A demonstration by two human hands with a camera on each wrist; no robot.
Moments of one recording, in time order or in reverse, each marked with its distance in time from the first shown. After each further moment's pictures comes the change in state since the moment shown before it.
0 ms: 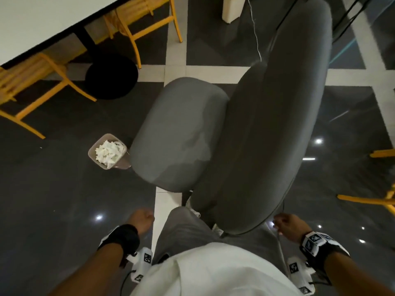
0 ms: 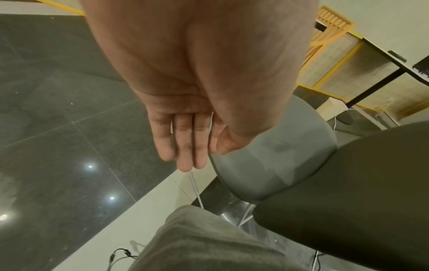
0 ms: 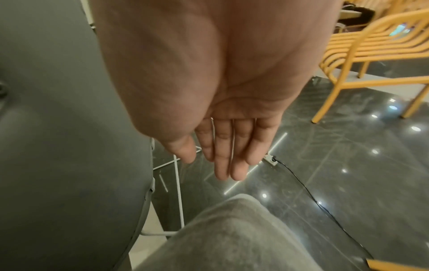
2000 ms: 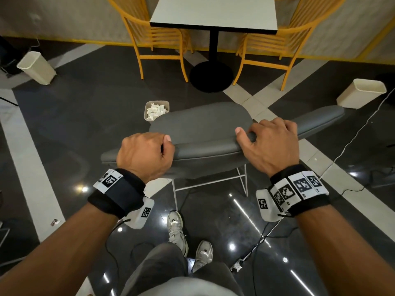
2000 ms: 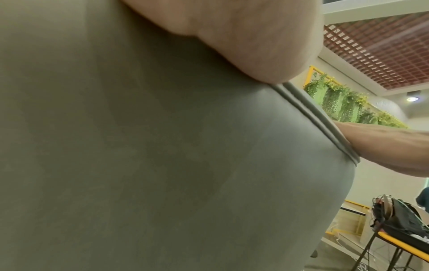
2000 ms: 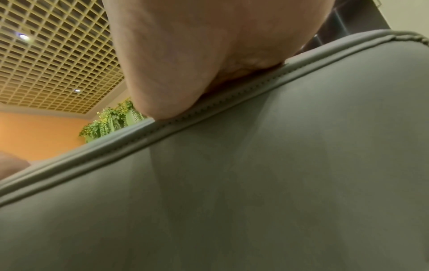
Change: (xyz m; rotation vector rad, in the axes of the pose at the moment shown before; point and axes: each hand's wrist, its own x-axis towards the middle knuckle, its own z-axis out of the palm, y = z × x) left_hand -0.256 0.351 0.101 0.209 1.377 0.065; right_hand -0.018 -0.224 -0.330 -0.730 0.739 -1.386
